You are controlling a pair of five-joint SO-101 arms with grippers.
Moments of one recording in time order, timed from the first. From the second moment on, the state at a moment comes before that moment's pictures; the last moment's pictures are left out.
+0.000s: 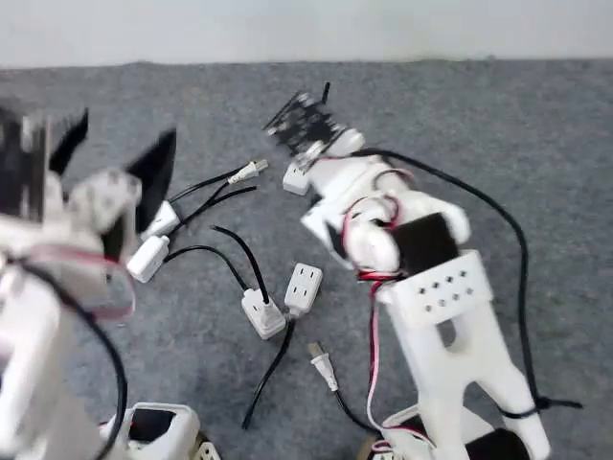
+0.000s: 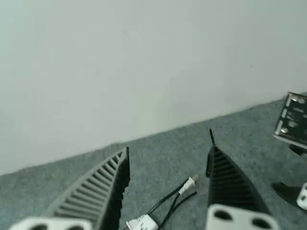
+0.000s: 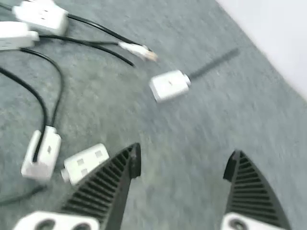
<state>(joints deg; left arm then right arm) -1.0 -30.2 -37.6 98.8 -6.8 -27.5 -25.8 9.3 71.5 25.7</state>
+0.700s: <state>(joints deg) -9.2 -82.6 33.8 84.8 -14.3 -36.8 0.4 16.6 57.0 22.3</state>
